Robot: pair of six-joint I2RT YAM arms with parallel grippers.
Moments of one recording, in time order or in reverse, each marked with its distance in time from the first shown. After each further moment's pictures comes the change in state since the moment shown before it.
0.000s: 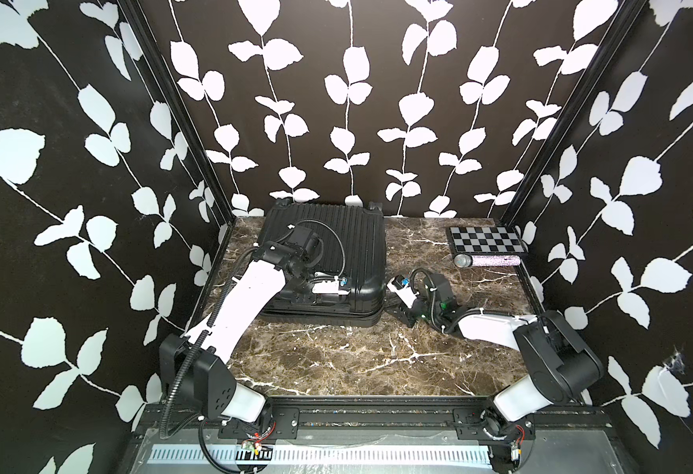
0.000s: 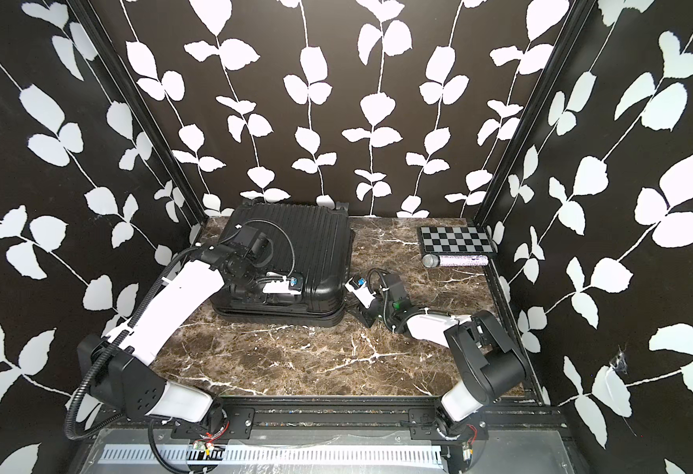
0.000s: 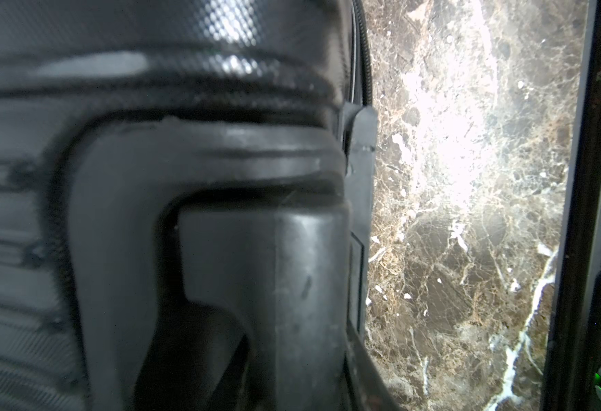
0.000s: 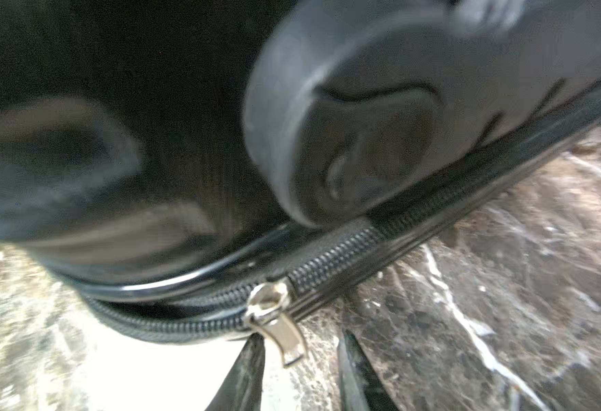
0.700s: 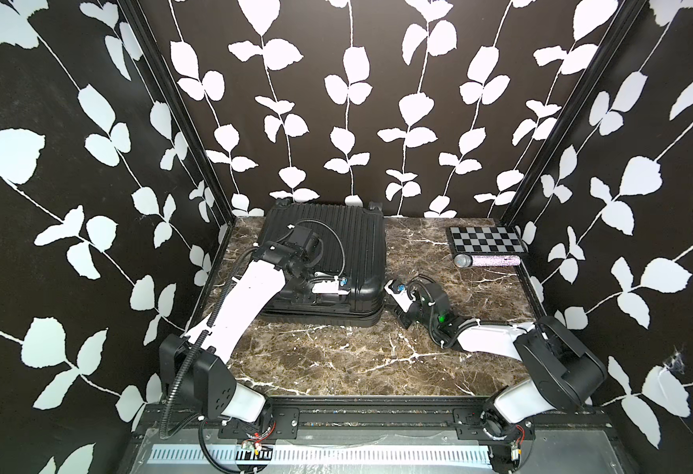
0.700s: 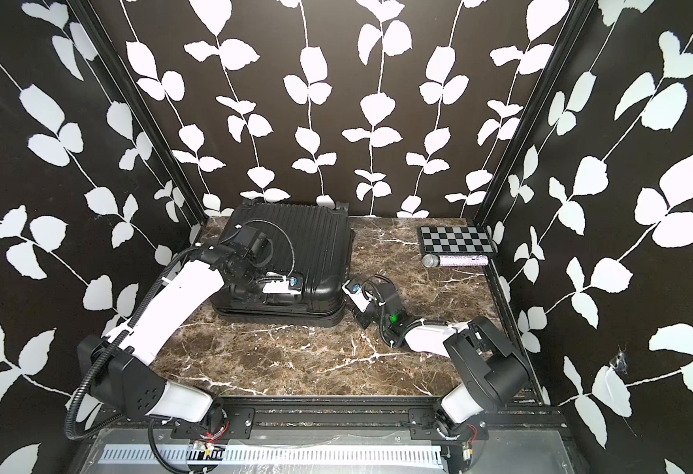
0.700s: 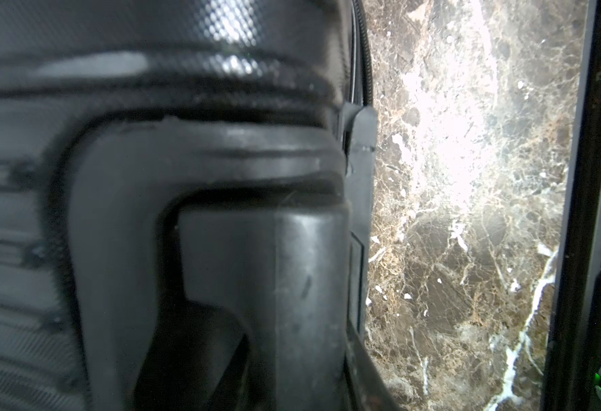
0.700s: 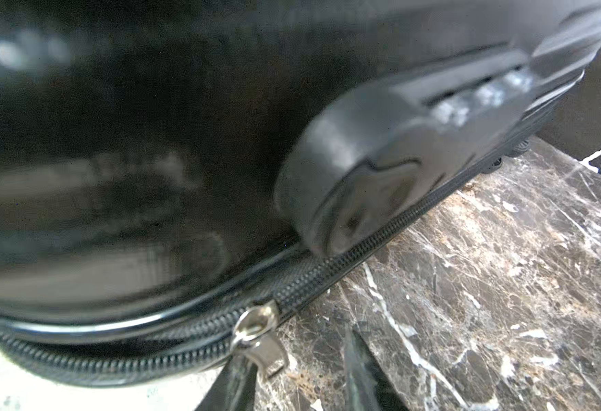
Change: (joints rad) left arm 0.000 0.000 0.000 0.000 0.001 0.000; right arm 0.098 -0.030 -0.083 0.192 0.262 -0.036
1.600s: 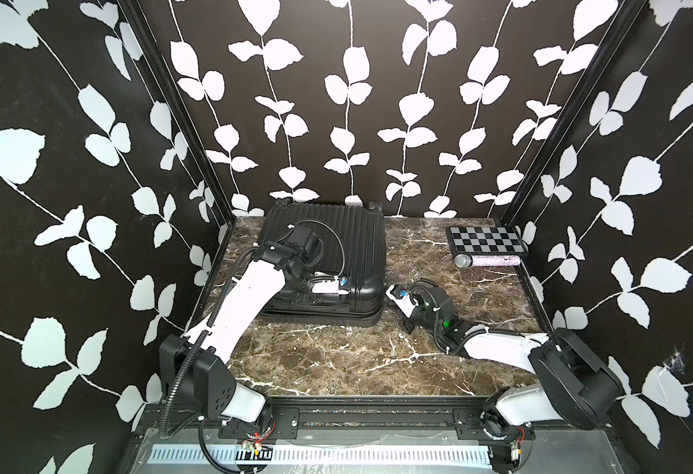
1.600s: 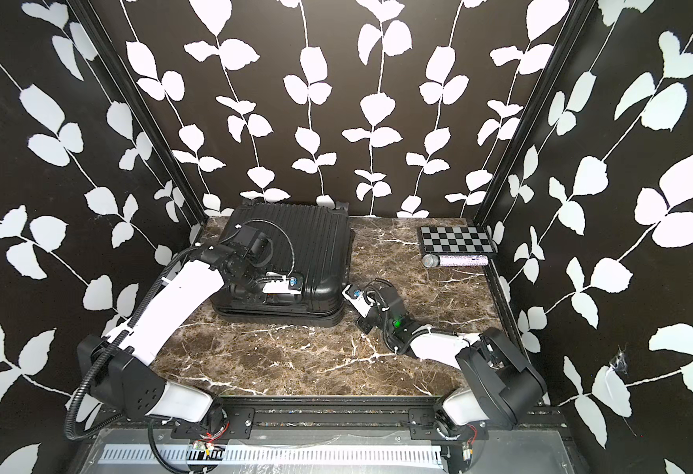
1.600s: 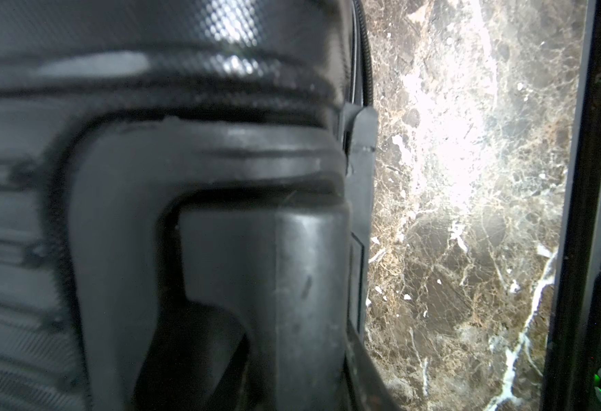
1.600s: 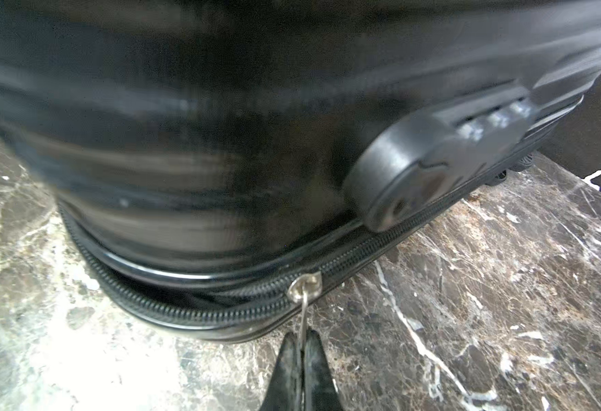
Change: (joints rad) left arm 0.001 0.000 0.000 0.001 0.003 -0.005; right arm 0.017 -0.100 -0.049 -0.039 -0.024 -0.012
